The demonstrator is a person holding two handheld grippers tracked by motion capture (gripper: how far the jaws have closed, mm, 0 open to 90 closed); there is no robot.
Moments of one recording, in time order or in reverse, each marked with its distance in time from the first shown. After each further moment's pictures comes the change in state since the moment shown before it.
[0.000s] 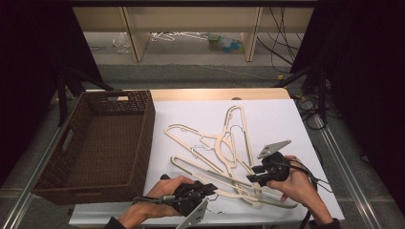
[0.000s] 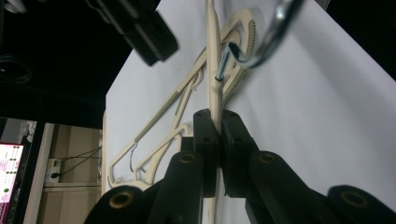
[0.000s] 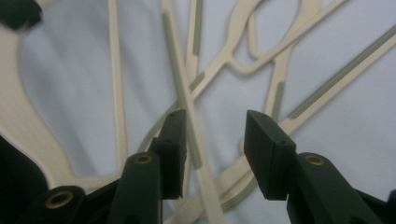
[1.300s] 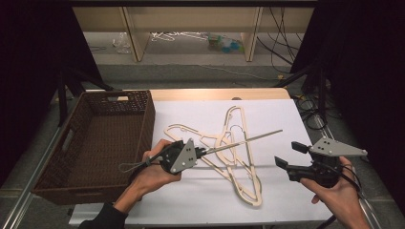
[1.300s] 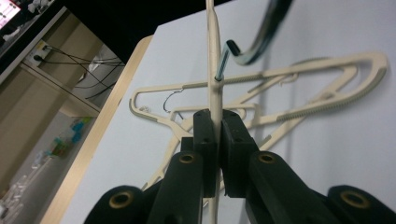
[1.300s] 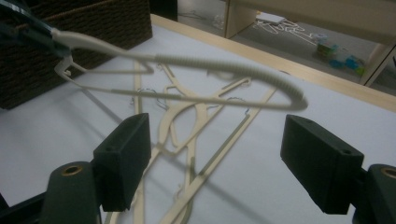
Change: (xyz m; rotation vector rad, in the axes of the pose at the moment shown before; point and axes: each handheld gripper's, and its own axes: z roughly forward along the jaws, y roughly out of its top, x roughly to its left) left arm 0.089 -0.032 -0.034 0.084 0.084 -0.623; right arm 0.007 -0.027 -0.099 -0.454 -0.254 0.080
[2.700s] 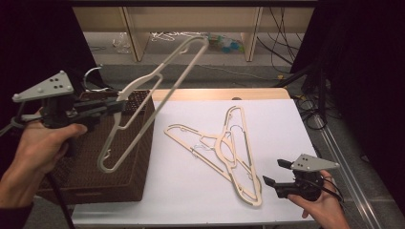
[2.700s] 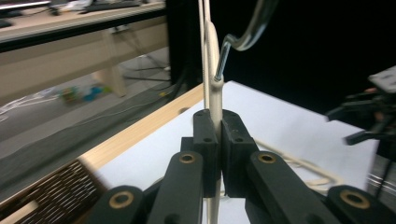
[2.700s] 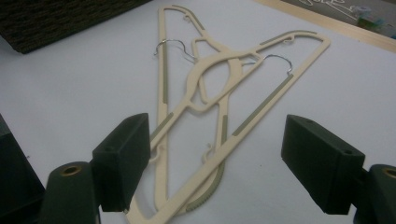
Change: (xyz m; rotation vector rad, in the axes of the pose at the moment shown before) left arm 0.108 -0.005 -0.206 -0.187 0.158 -0.598; right arm 0.017 -0.041 0.029 0.103 0.088 -0.048
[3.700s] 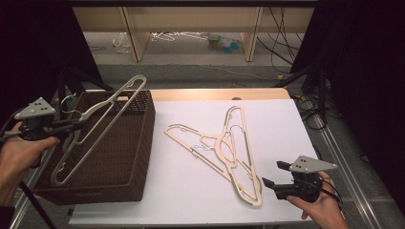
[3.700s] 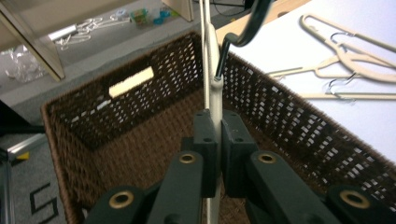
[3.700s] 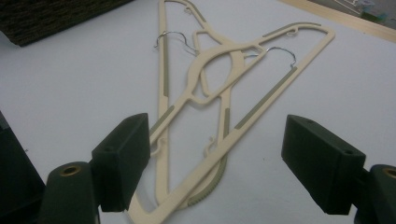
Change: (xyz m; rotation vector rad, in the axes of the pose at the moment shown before) left arm 0.103 -0.110 -0.027 0.294 0.259 -0.014; right arm 0.001 -0.004 0.003 0.019 0.004 0.003
